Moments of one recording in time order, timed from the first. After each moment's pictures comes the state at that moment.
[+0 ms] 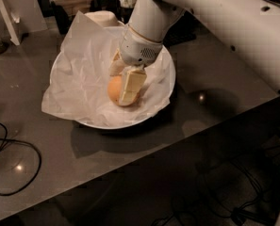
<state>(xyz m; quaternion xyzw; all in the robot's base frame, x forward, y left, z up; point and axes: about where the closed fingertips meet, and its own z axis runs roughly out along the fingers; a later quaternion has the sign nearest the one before) 0.529 0.044 0.880 -0.80 0.56 0.16 0.14</state>
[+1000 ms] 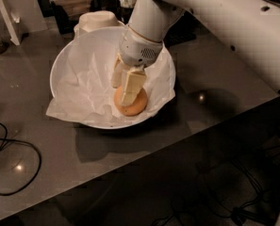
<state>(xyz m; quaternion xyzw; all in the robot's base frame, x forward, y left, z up) 0.529 0.044 0.880 -0.80 0.56 0.16 0.14</state>
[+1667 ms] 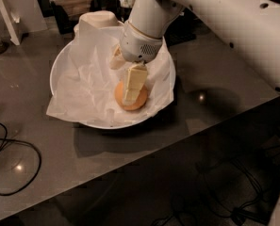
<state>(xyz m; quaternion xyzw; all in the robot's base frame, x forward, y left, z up) 0.538 0.044 0.886 -0.80 0.56 0.15 0.14</state>
